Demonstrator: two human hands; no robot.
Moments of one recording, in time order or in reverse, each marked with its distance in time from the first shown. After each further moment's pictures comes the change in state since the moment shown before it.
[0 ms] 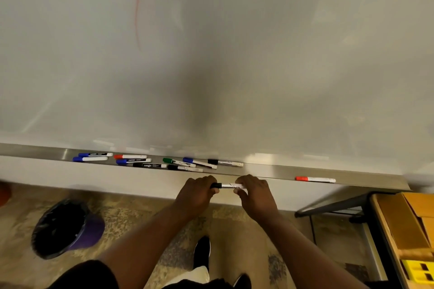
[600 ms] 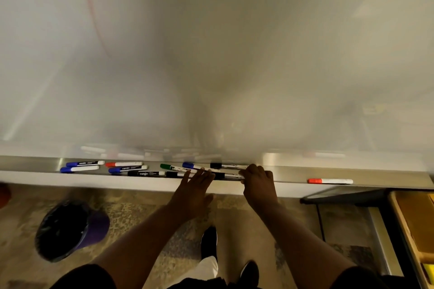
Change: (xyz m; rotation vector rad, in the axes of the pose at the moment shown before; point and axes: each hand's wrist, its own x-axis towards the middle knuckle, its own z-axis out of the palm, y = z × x) left_hand 0.043 -0.064 0.018 0.219 -0.222 0.051; right_hand 0.073 0.020 0.037 -0.365 -0.136 0.164
